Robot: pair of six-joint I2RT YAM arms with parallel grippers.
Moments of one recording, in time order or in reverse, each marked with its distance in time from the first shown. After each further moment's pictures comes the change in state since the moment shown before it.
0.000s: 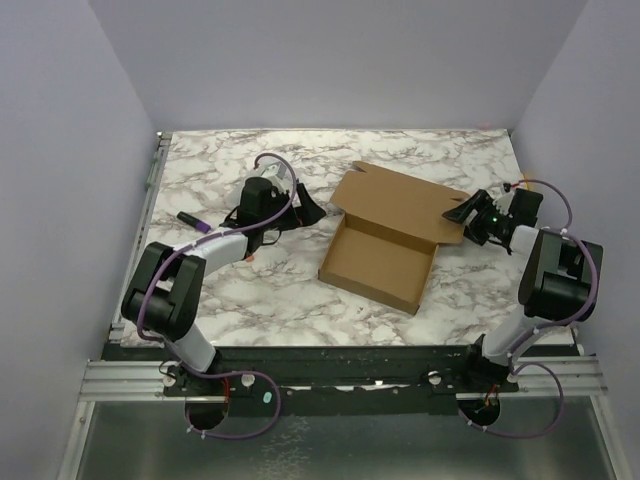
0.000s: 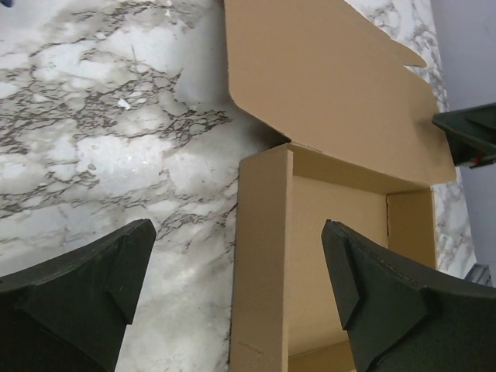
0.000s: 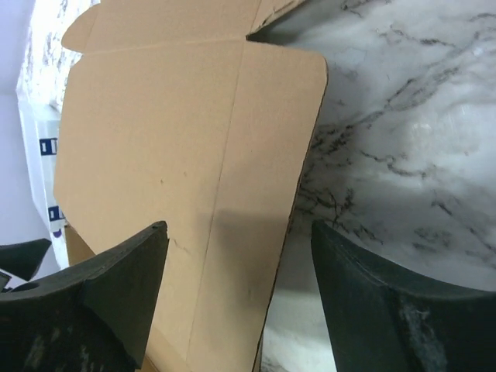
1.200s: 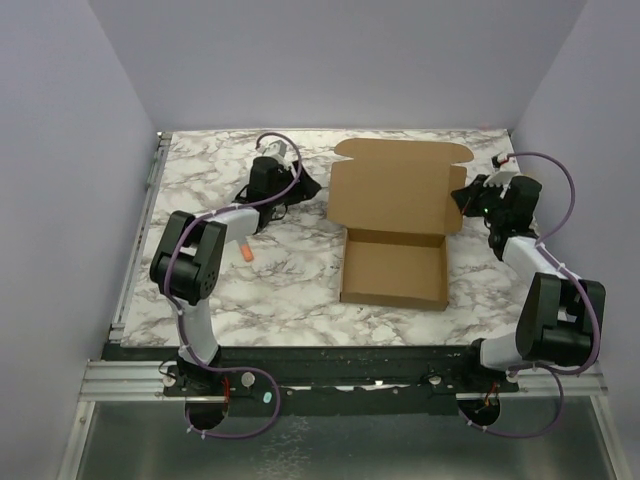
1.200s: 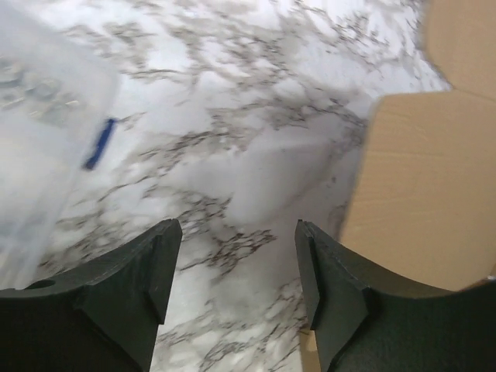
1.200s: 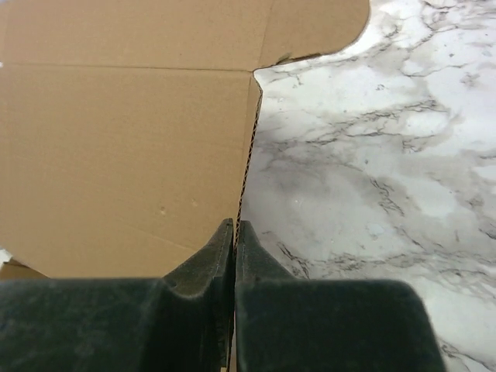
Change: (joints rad) left arm 0.028 0.307 0.301 0.076 -0.075 0.007; right arm 0.145 -0.250 -0.056 0.247 0.126 -0.346
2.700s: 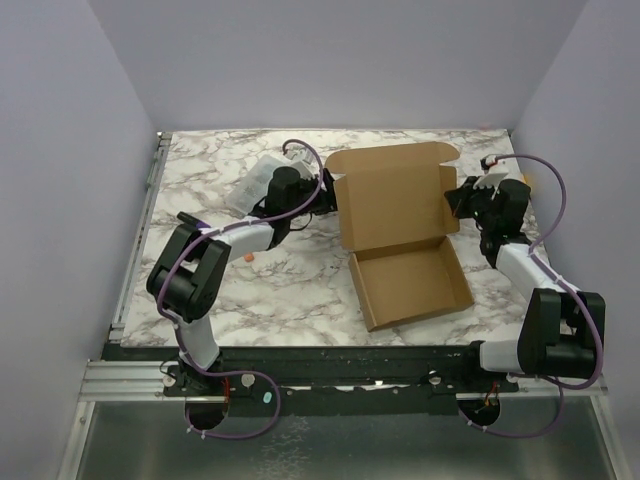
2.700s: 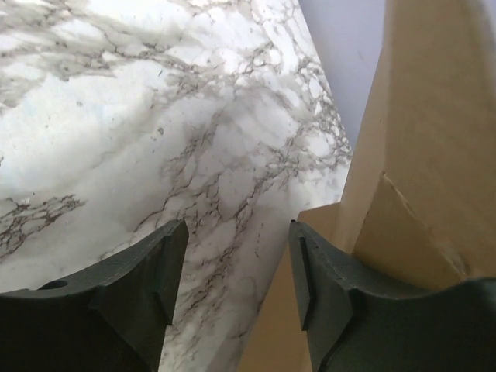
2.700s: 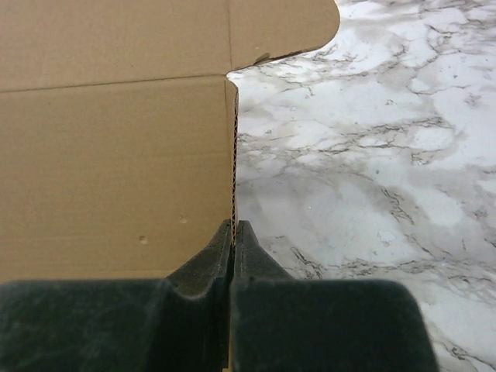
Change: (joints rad) left arm -0.155 -0.125 -0.114 0.161 0.107 -0.182; right arm 0.092 -0.092 -0.060 0.024 0.097 -0.035
